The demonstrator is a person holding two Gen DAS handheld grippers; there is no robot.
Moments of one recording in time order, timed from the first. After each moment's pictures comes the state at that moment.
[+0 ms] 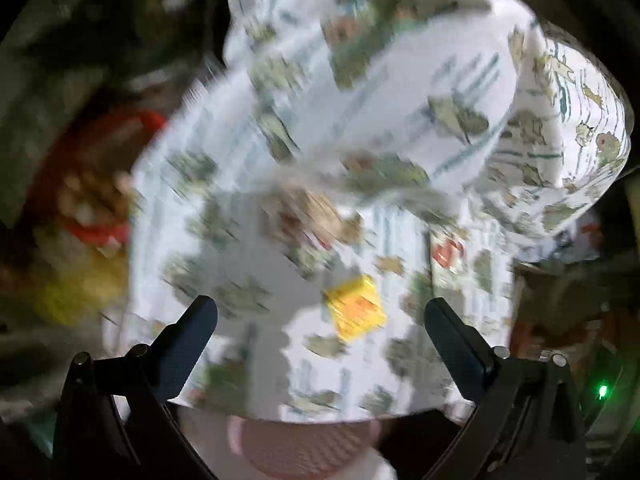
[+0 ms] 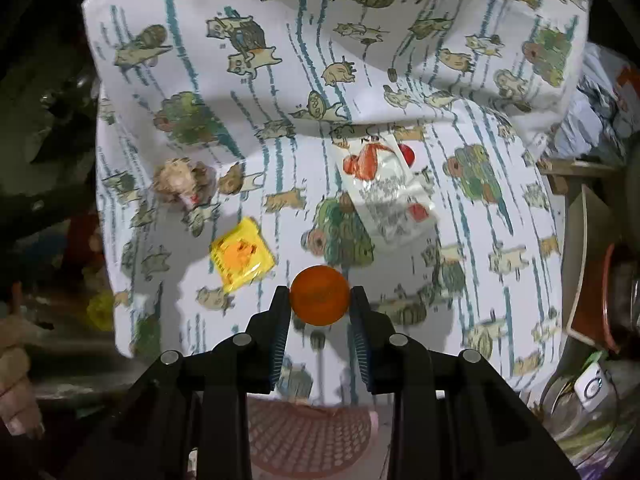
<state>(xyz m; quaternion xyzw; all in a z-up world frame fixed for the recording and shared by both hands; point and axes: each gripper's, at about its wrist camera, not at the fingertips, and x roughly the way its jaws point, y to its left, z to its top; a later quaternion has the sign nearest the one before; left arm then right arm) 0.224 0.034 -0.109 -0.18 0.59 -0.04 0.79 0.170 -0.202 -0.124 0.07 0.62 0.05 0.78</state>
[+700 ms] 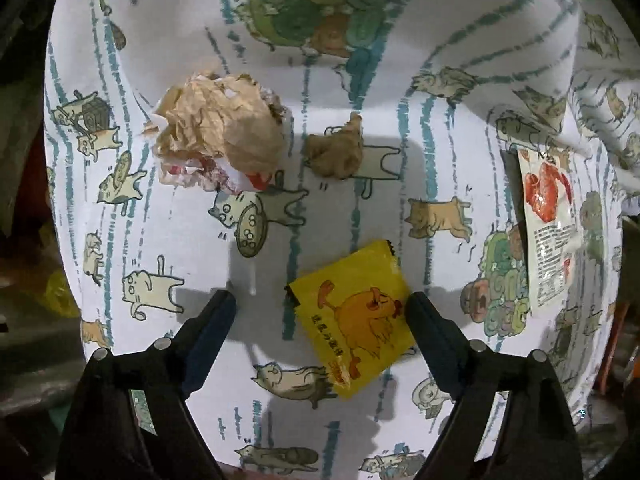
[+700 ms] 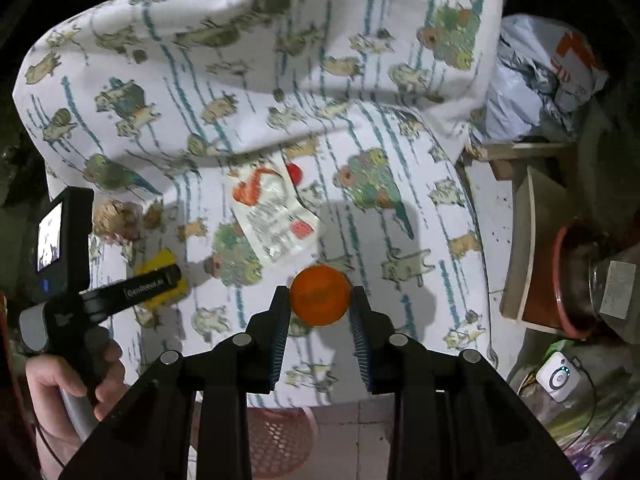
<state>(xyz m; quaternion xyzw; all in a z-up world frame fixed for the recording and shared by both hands) 0.257 -0.068 -0.220 -0.04 0.66 0.05 0.75 0.185 -0.296 -0.123 0.08 0.62 -0.03 0.78</state>
